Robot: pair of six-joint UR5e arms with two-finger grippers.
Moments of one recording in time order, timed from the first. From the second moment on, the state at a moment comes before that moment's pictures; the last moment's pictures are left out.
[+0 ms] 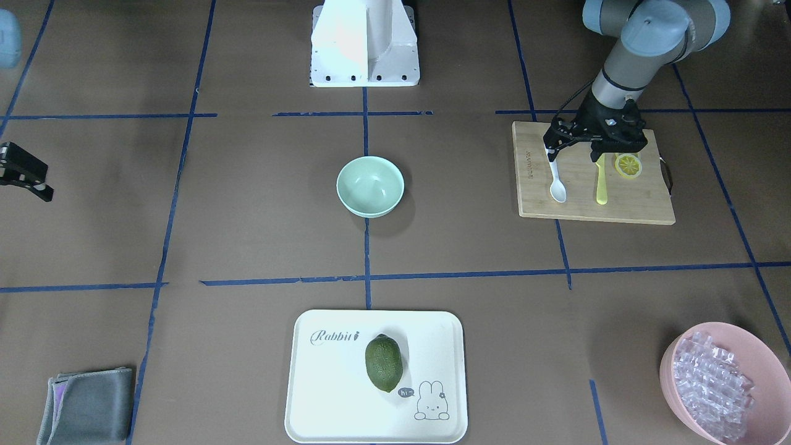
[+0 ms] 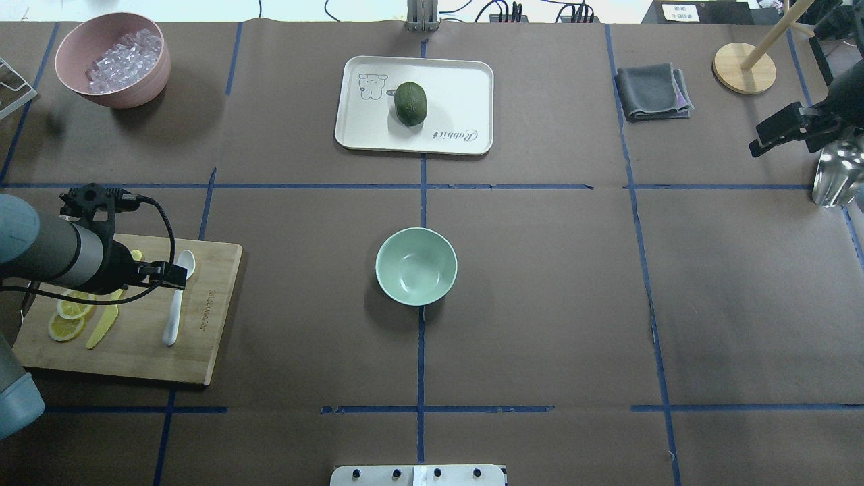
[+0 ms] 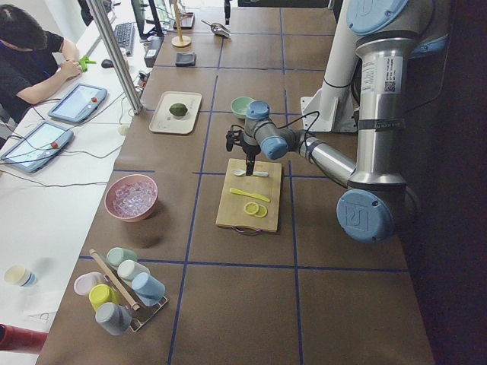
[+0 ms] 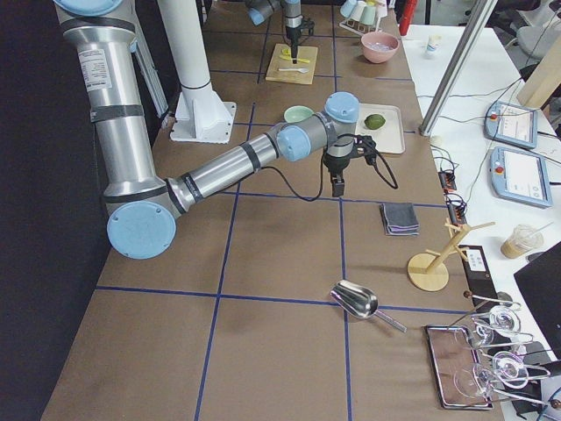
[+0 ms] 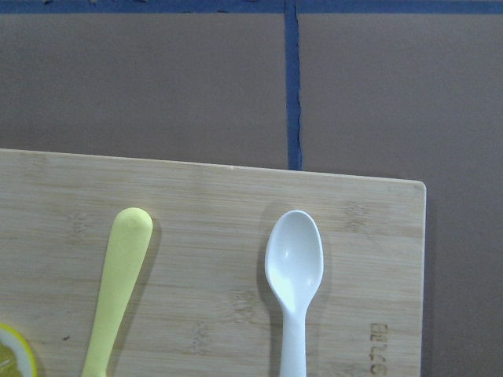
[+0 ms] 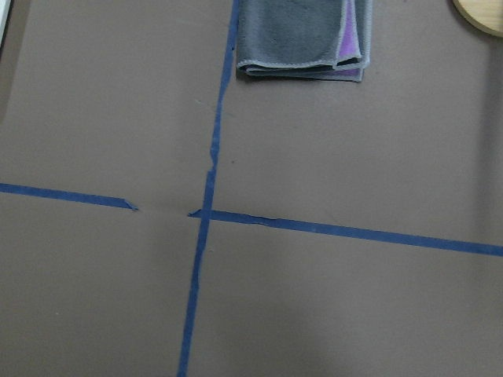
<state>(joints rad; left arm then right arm) -0.67 -1.57 -1.95 -1.94 -1.94 -1.08 1.23 -1.42 1.90 -1.59 2.32 0.43</state>
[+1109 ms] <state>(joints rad) -0.64 -1.63 -1.85 -1.95 -1.94 -1.08 1.26 -1.44 1.90 -1.59 2.32 0.39</state>
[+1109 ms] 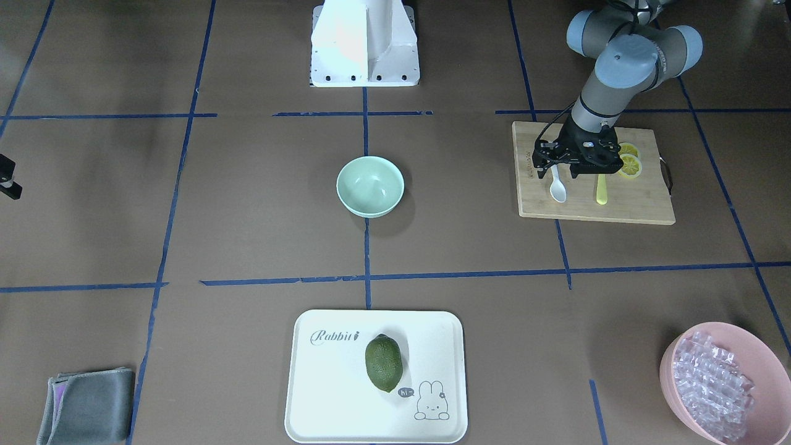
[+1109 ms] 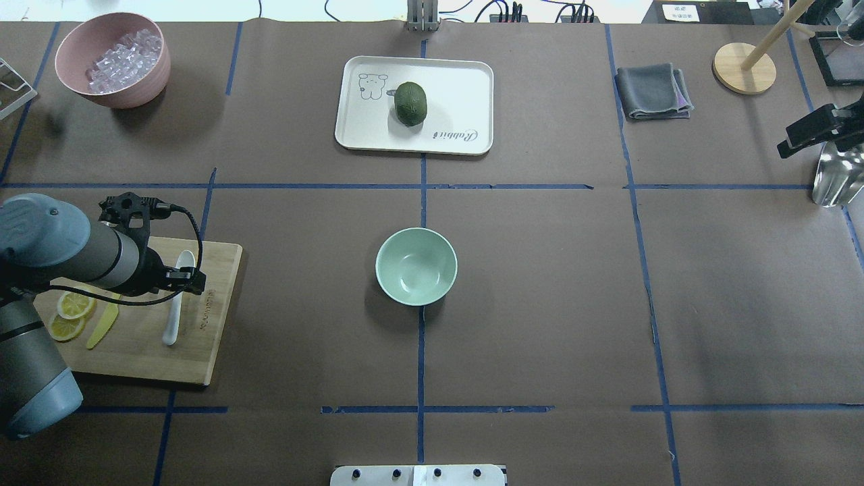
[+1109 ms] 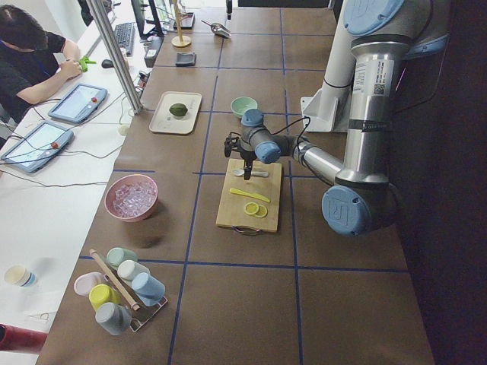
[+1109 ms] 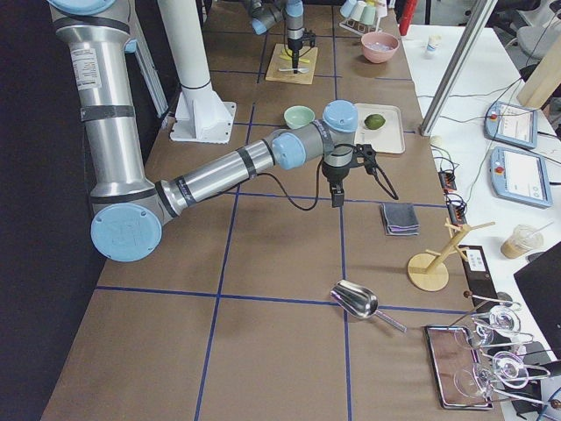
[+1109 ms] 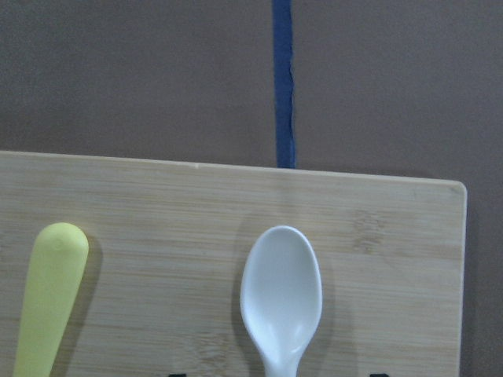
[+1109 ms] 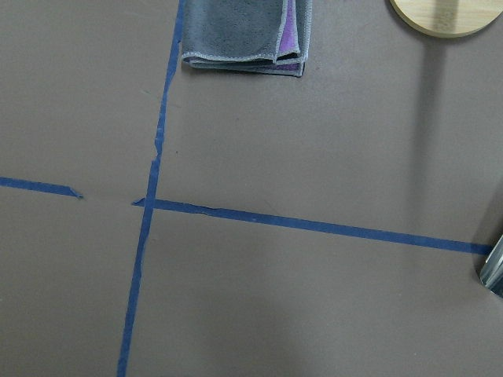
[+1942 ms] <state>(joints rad) -0.64 -1.63 -1.86 -1.95 -1.95 -1.08 1.27 -1.44 1.90 -1.60 2.32 0.39</state>
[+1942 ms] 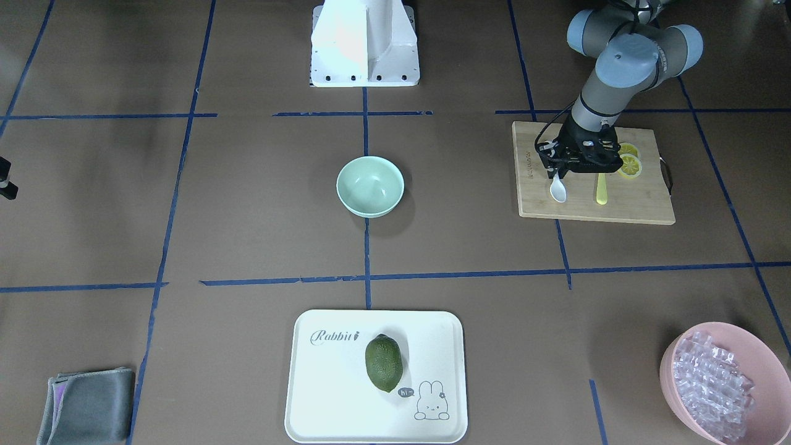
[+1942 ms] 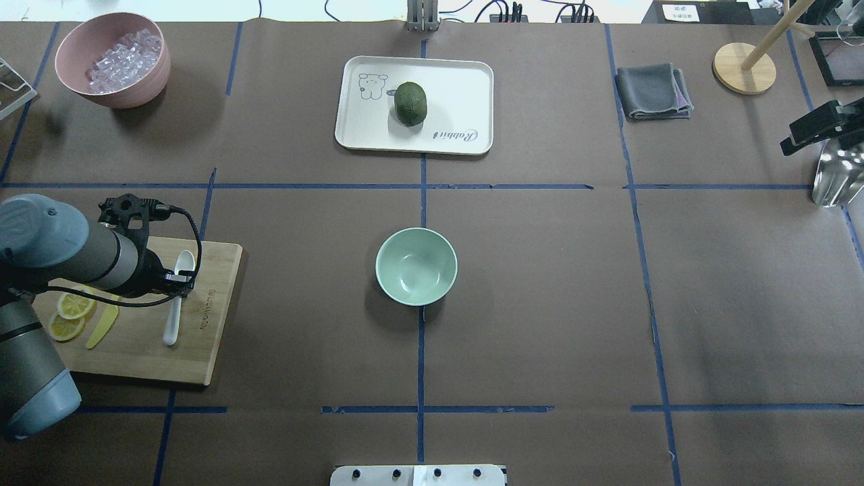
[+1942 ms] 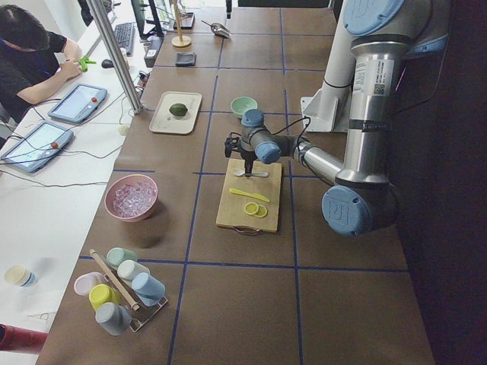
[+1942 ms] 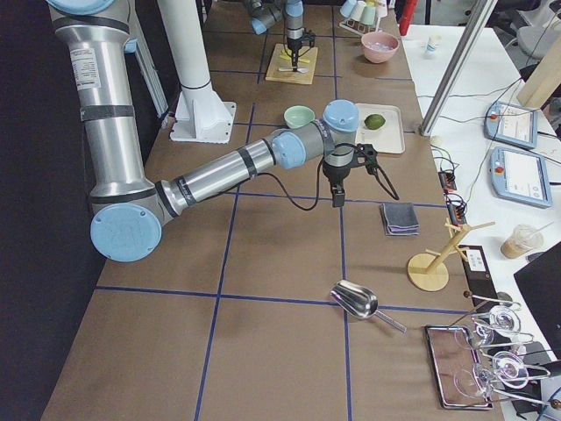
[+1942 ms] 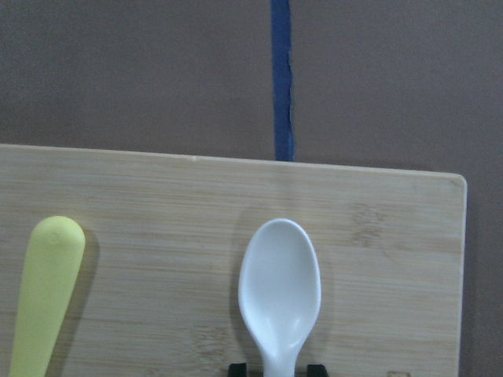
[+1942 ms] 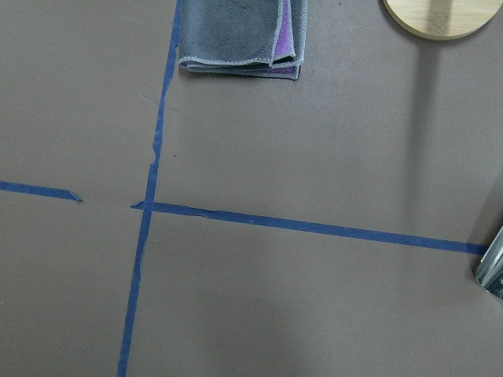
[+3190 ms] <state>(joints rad) -0.70 -1.92 -2.12 -1.34 -2.09 -1.10 1.31 -1.50 1.90 -1.59 2.32 0.34</state>
